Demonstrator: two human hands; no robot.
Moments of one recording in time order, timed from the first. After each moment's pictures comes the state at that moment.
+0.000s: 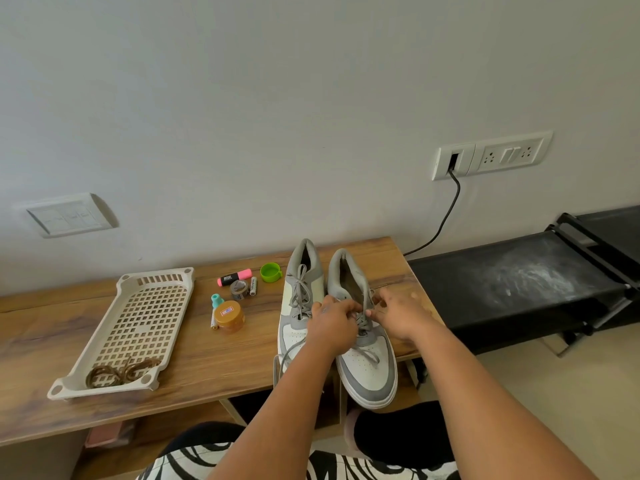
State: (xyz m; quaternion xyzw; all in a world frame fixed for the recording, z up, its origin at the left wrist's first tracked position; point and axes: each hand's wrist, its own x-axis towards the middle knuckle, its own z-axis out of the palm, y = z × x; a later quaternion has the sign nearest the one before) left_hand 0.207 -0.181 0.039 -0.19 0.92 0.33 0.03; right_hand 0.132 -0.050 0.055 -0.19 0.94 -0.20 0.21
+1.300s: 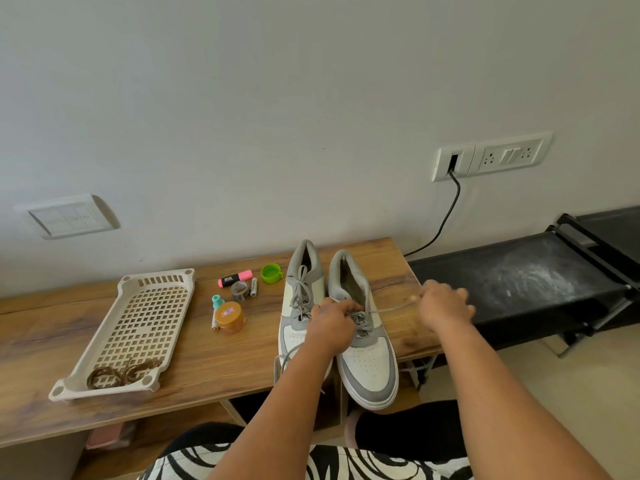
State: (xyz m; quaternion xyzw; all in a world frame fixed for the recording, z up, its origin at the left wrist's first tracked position) left_hand 0.213 -0.181 0.051 -0.20 0.91 0.36 0.06; right_hand 0.111 -0.014 0.060 -0.04 0.98 -0.15 0.09
